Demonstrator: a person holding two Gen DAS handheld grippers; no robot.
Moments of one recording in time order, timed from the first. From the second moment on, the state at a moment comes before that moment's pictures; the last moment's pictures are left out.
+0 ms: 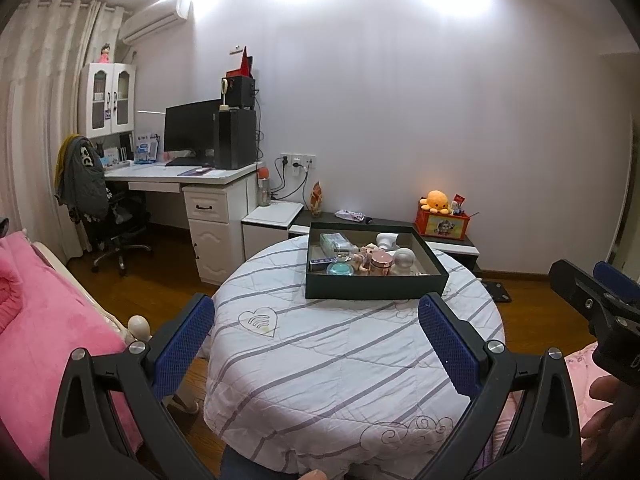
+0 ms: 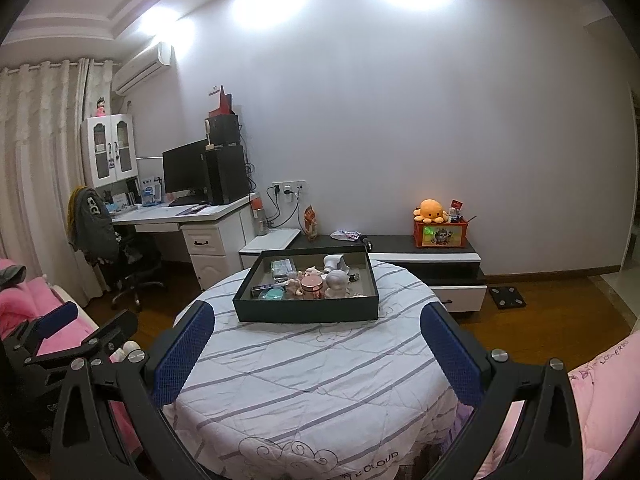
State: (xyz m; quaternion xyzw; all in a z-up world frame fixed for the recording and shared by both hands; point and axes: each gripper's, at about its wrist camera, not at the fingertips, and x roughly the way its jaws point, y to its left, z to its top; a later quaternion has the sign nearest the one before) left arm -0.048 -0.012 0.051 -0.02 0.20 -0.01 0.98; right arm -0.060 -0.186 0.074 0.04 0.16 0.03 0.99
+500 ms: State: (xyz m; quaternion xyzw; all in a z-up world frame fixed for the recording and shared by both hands) left arm -0.052 -0.011 0.056 -0.02 0.19 0.00 0.98; right arm -0.063 -0.189 0.072 0.04 0.16 0.02 0.99
